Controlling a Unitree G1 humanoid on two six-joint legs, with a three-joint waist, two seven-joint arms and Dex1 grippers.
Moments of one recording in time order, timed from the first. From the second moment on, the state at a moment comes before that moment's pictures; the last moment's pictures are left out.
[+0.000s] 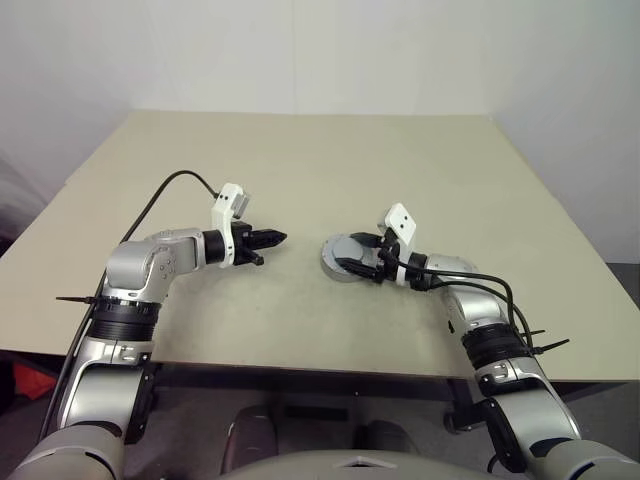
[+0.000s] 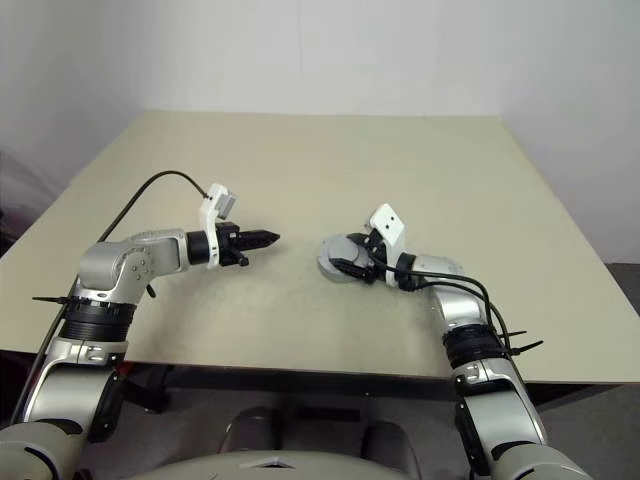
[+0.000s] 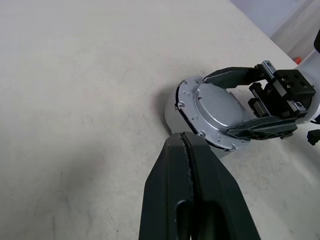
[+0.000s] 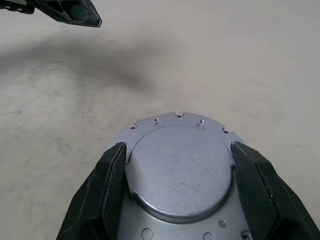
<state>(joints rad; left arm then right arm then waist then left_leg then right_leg) -0.57 0.47 0.01 0.10 -0.57 0.99 -0.76 -0.48 -0.33 0.10 0.44 0.17 0.09 0.96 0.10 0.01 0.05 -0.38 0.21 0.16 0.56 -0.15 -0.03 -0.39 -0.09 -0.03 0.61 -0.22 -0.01</state>
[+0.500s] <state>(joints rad) -0.57 0.47 0.01 0.10 -0.57 0.99 -0.75 -0.49 -0.33 0.12 0.48 0.16 0.06 0.93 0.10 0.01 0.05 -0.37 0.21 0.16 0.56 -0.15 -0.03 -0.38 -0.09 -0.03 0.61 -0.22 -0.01</state>
